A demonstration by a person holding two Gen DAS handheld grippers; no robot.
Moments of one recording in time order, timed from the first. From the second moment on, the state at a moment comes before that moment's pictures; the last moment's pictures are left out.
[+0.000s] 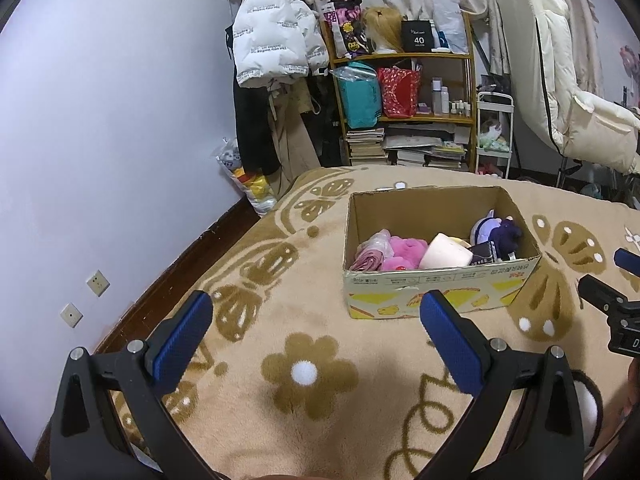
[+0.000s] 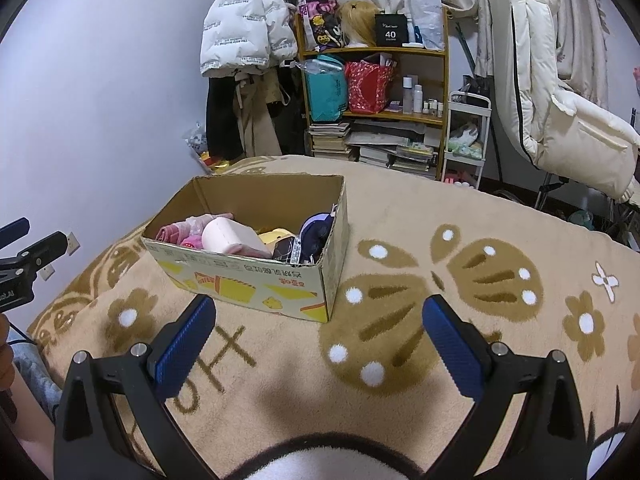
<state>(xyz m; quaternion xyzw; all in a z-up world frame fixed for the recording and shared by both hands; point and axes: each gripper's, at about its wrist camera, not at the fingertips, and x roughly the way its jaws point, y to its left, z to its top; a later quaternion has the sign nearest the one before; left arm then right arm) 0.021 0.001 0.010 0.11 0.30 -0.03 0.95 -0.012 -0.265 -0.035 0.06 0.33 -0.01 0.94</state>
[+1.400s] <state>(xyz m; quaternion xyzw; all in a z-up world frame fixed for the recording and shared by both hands) 0.018 -0.009 0.008 0.12 0.31 -0.04 0.94 -0.018 -0.260 -0.027 0.06 0.31 0.00 0.95</state>
